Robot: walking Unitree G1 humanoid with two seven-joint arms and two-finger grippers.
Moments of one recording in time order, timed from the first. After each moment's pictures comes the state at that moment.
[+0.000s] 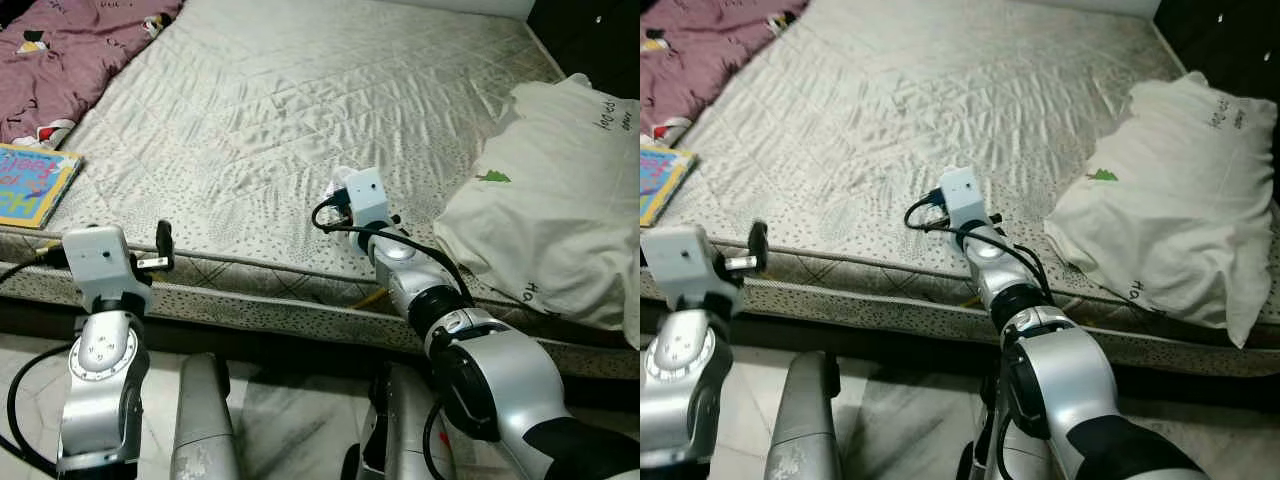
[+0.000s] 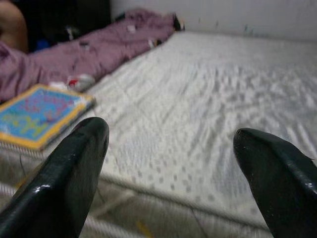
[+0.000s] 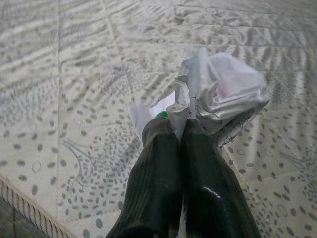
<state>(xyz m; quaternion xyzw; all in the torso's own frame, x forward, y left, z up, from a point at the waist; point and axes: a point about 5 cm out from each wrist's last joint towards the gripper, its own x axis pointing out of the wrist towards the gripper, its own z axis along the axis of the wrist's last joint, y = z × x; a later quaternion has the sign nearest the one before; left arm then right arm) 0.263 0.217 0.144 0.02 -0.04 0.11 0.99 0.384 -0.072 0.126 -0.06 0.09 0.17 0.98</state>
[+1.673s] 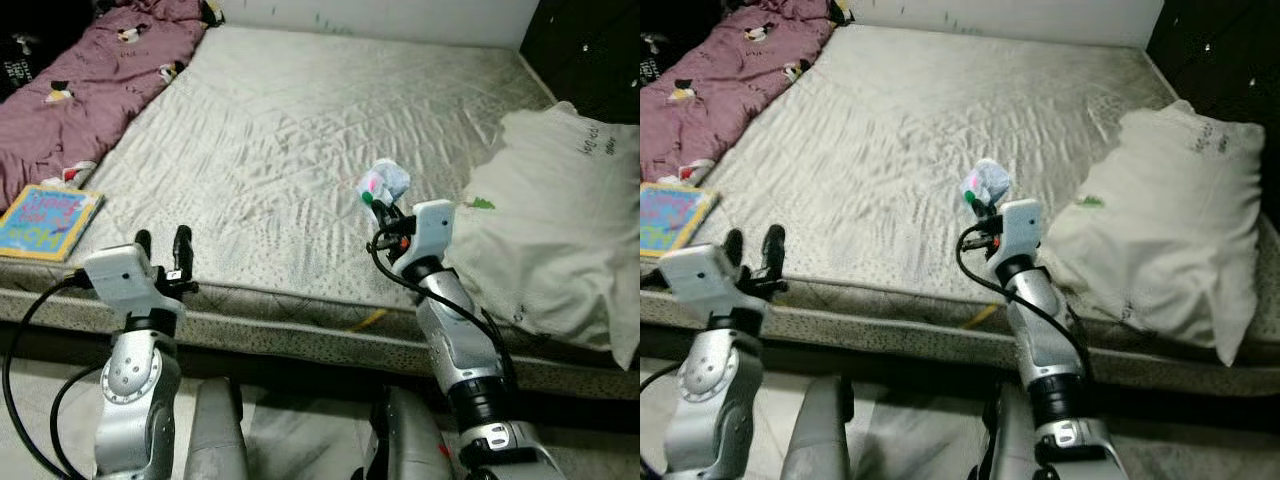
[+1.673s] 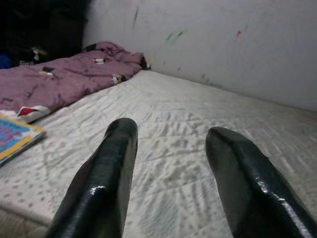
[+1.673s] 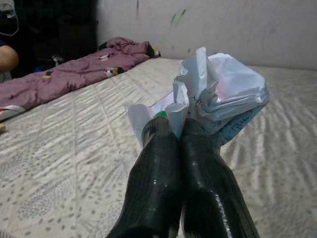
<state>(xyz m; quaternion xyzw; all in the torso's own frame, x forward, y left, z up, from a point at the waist) 0.251 0.184 0.134 -0.08 -0.08 0.05 0.99 0.329 -0.117 0.126 0.04 -0.05 0.16 0.98</state>
